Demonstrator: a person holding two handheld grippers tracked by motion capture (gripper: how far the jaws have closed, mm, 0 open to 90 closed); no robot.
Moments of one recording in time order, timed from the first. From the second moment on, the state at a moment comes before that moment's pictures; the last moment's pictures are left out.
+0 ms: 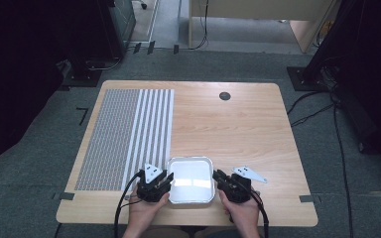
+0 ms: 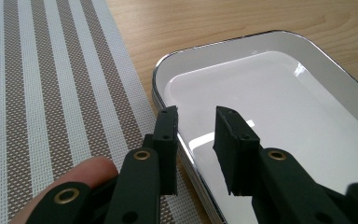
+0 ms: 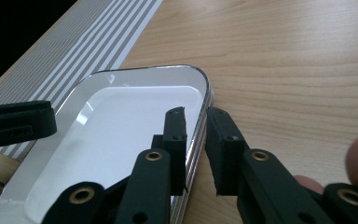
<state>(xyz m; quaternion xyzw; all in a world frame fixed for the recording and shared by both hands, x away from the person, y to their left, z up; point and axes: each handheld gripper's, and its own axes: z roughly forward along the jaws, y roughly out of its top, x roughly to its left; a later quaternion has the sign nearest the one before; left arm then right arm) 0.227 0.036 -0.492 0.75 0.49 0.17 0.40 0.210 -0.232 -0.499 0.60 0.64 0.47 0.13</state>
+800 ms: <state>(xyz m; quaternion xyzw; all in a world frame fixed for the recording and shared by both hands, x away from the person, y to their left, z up) 0.225 0.033 -0.493 0.75 0.49 0.18 0.40 0.215 -0.239 -0.508 0.62 0.61 0.49 0.06</state>
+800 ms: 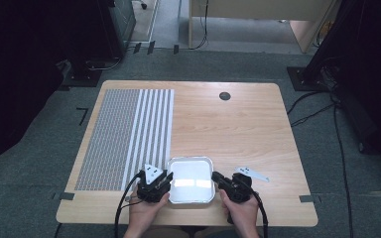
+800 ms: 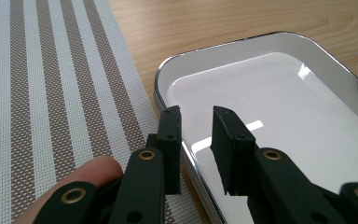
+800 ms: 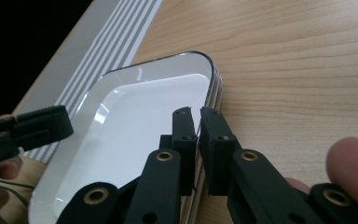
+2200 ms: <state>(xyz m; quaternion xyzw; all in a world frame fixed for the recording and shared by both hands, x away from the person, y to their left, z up) 0.226 0.030 -0.498 0.76 0.47 0.19 0.41 0.204 -0.227 -0.502 0.63 0.60 0.46 0.16</state>
